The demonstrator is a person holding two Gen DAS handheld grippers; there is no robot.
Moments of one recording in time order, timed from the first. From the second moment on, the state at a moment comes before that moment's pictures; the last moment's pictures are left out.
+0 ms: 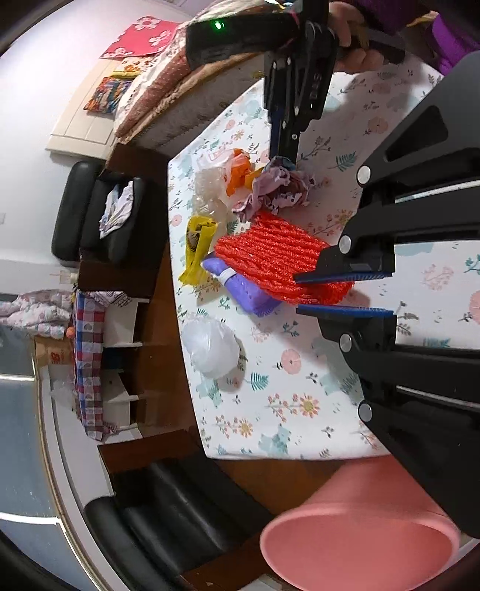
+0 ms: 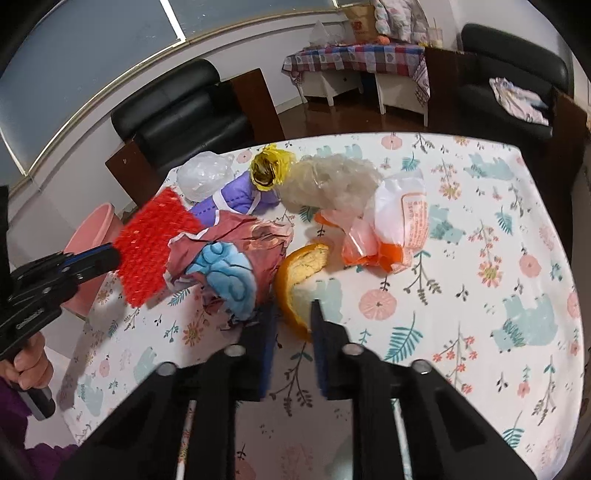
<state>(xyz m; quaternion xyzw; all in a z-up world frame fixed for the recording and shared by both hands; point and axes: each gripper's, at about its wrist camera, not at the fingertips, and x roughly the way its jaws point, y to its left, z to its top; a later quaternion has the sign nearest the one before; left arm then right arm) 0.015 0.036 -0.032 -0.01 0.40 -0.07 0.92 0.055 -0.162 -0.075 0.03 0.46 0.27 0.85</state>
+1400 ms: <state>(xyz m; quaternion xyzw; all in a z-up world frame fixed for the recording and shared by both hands) -0.078 0.127 0.016 -0.10 0.31 0.05 0.95 -0.014 -0.092 0.031 0.02 0.35 0.36 0.87</state>
